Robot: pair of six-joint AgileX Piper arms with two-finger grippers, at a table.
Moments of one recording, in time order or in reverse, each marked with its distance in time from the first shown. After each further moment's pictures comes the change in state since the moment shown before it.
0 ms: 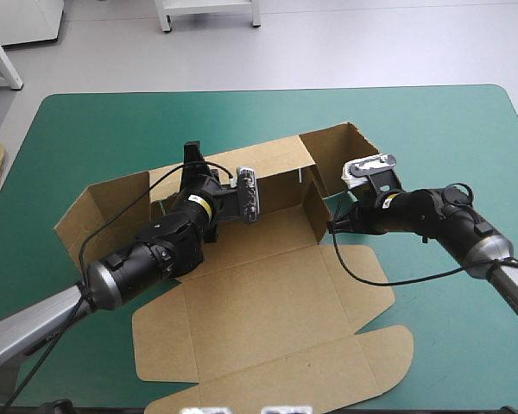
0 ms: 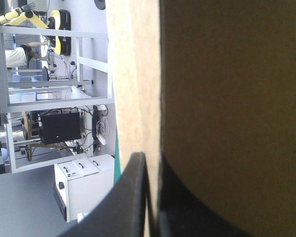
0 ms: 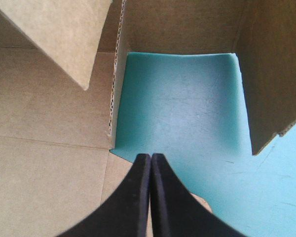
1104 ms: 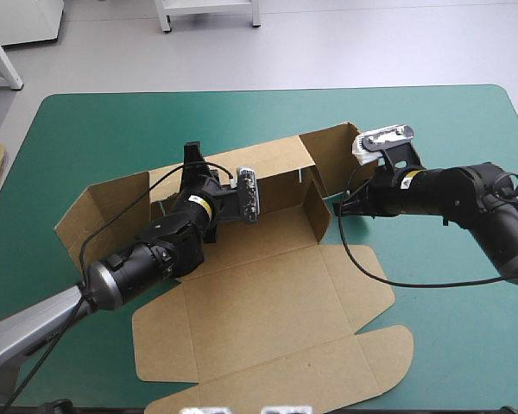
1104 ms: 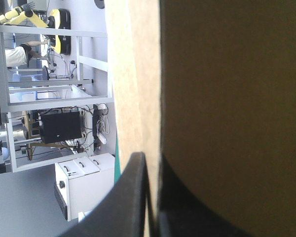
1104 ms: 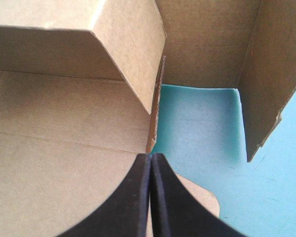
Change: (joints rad) left arm -0.003 0.000 0.000 0.001 0.008 0.000; right arm 0.000 -0.119 -0.215 -0.005 0.251 0.041
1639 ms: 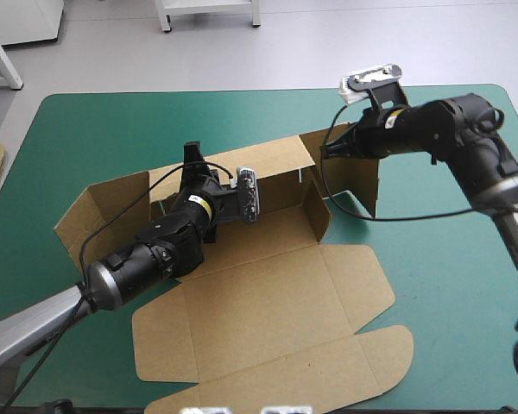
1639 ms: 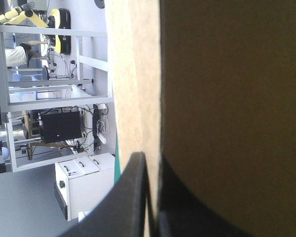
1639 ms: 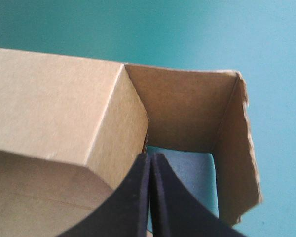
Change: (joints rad) left arm 0.000 0.000 0.000 0.001 0.001 0.000; right arm 0.000 0.252 -0.443 -0.084 0.147 0.053
